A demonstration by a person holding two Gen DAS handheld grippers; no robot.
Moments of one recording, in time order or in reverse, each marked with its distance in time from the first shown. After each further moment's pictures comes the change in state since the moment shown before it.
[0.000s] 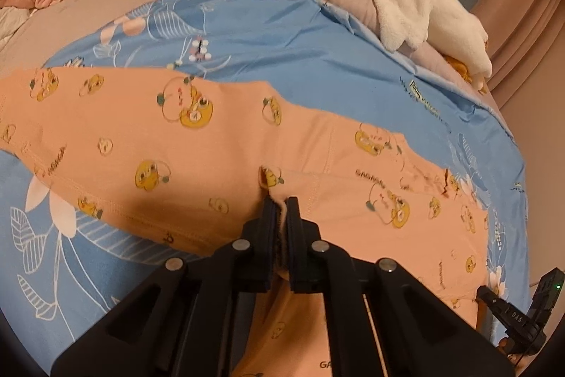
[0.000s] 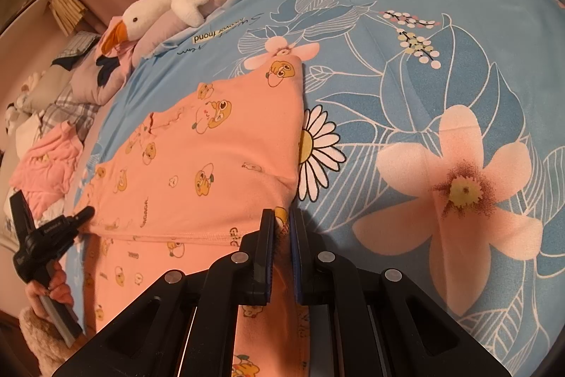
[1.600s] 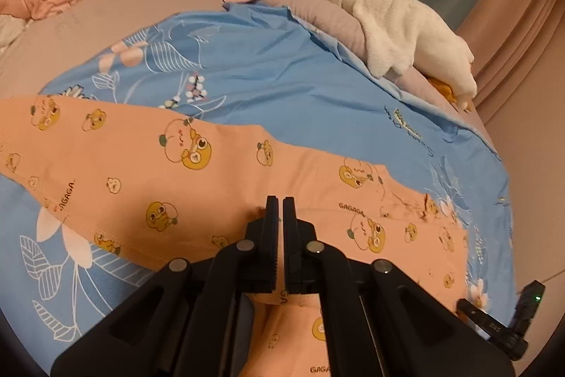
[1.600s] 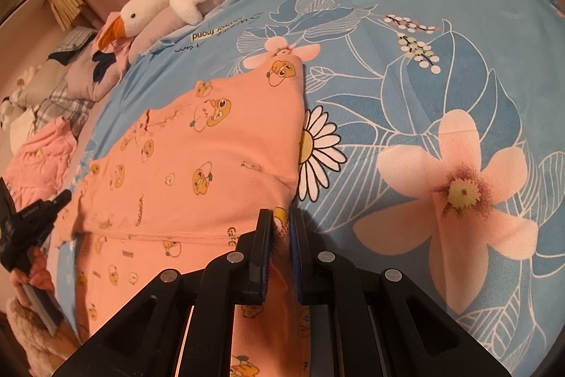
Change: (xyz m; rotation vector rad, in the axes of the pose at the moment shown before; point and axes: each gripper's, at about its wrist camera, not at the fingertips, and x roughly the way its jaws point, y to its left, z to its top) left arm -0.016 0.008 0.021 -0.008 -0.032 -0.065; right arm 0.003 0.004 0.001 -0.020 -0.003 -0.034
